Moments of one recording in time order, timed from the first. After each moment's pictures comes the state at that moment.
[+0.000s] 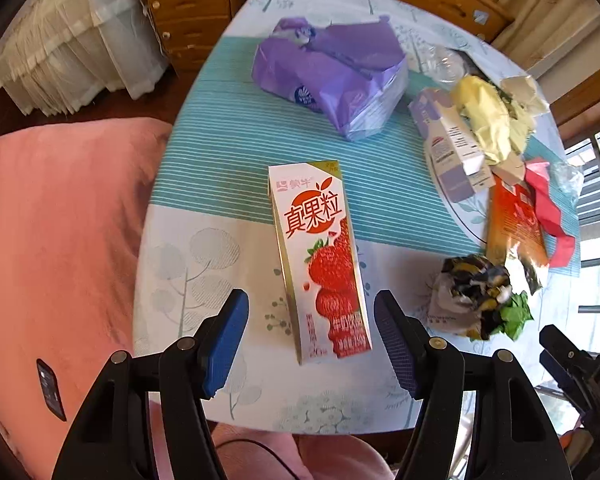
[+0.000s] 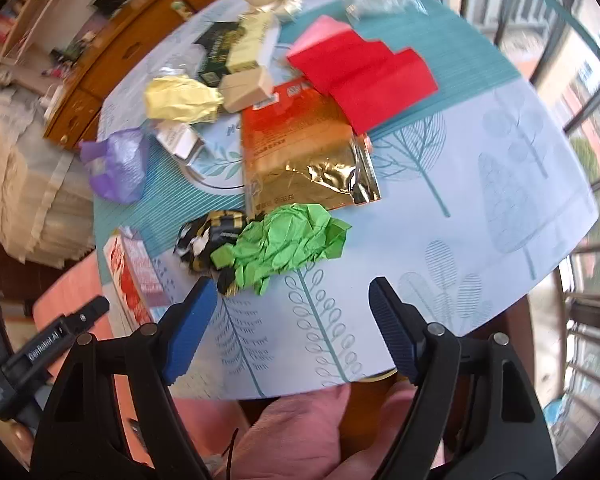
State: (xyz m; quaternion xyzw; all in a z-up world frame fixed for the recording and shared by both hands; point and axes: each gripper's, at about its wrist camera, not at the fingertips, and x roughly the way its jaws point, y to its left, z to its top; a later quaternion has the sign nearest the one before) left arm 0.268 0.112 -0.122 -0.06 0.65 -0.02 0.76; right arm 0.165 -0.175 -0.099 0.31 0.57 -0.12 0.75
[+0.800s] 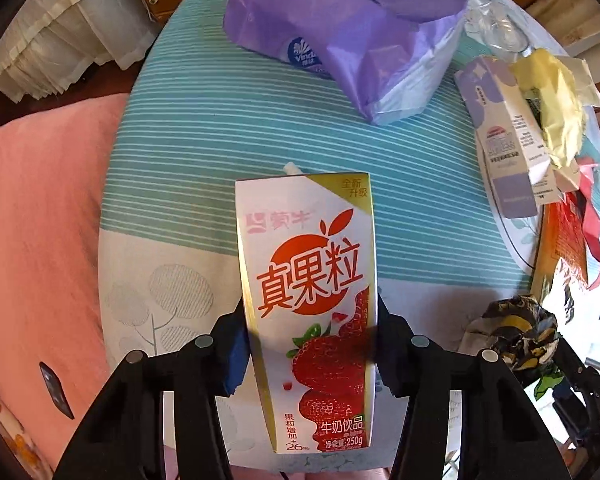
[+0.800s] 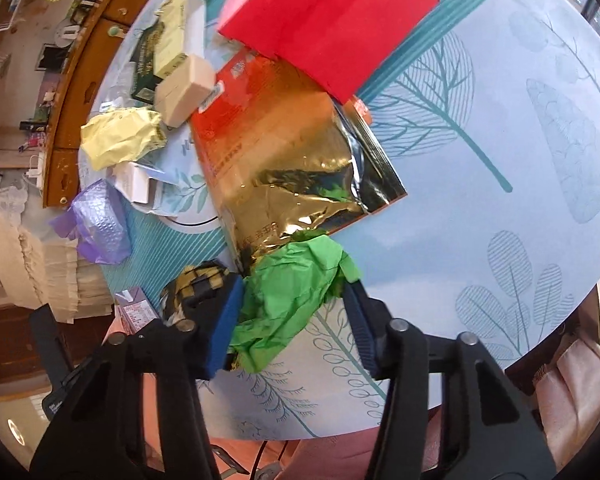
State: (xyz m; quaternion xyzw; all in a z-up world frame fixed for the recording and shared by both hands) left arm 0.328 0.095 -0.191 -0.04 0.70 -0.02 0.71; right arm 0.193 -0.195 -0.156 0.43 0.56 -0.12 0.69
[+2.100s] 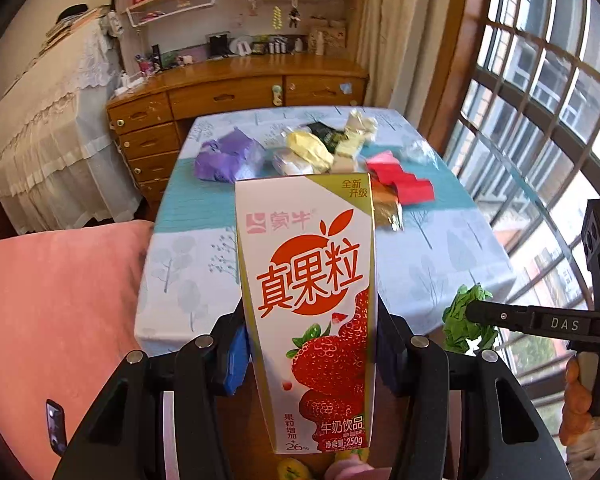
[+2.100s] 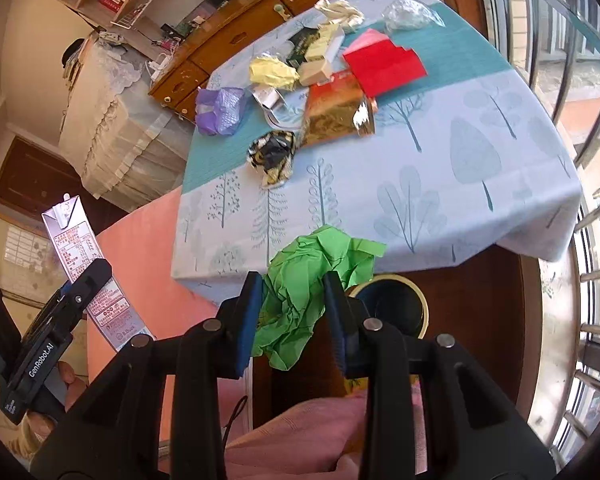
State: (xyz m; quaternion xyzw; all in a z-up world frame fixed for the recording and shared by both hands) left arm -0.047 0.030 0.027 0.04 0.44 -0.13 0.89; right arm -0.041 -0.198 -0.034 0.28 0.52 0.06 0.81
